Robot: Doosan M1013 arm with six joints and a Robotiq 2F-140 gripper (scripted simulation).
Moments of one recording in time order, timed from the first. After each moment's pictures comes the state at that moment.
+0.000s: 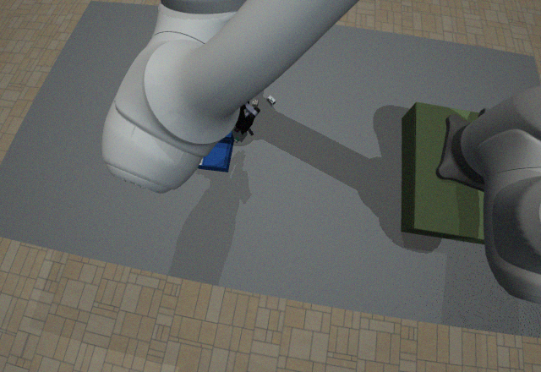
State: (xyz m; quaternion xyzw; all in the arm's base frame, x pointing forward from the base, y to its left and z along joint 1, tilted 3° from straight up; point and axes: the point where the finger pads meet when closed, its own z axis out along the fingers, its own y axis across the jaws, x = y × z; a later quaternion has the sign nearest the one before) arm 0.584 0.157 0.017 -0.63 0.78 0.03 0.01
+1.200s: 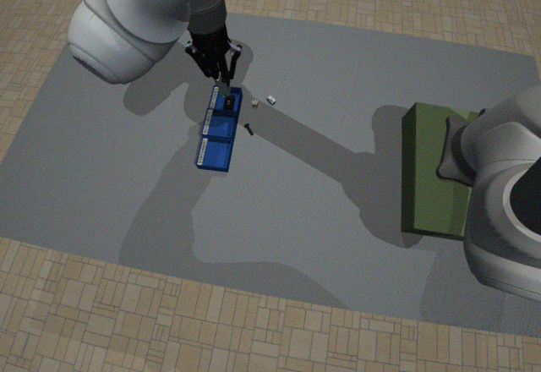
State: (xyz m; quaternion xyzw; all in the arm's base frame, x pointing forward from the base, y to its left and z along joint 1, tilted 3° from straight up) arm 0.679 0.047 0.009 -0.79 0.62 0.03 0.01
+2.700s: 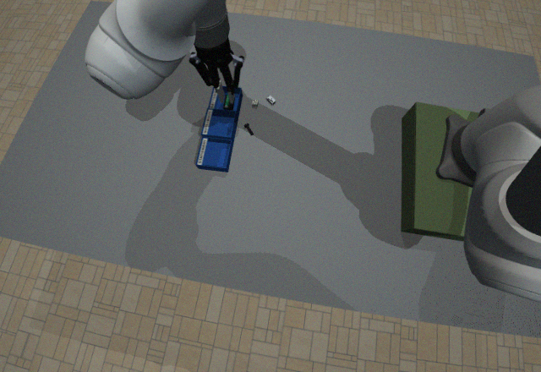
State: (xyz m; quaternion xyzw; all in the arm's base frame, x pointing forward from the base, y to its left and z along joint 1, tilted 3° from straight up) arm 0.677 0.049 -0.025 -0.79 0.62 0.03 0.01
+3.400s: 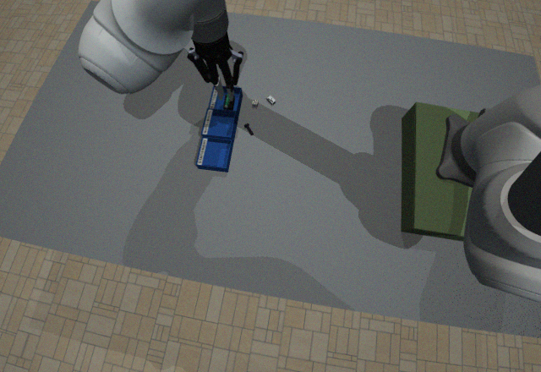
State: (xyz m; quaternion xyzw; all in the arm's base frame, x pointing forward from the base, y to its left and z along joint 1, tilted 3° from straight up) arm 0.677 0.049 -0.011 -0.79 0.62 0.03 0.01
